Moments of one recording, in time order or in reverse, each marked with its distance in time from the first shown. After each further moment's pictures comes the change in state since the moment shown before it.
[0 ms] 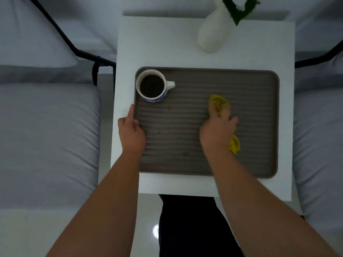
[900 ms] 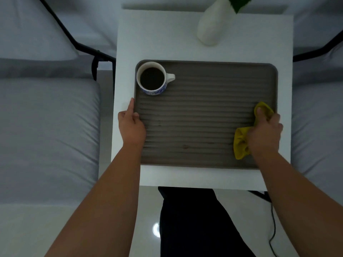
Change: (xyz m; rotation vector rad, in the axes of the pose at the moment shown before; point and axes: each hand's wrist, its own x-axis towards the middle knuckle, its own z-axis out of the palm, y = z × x) left_hand -0.003 0.001 0.000 -0.051 0.017 -0.010; right_hand 0.003 0.117 -0.032 0.061 -0.001 0.093
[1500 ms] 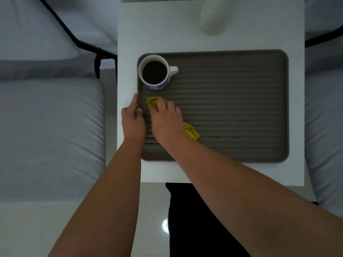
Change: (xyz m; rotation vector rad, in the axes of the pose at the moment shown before) left_hand 0.009 -0.008 -0.005 -0.105 -0.108 -0.051; right_hand -0.084 -0.214 0.057 -0.108 -0.217 -0.690
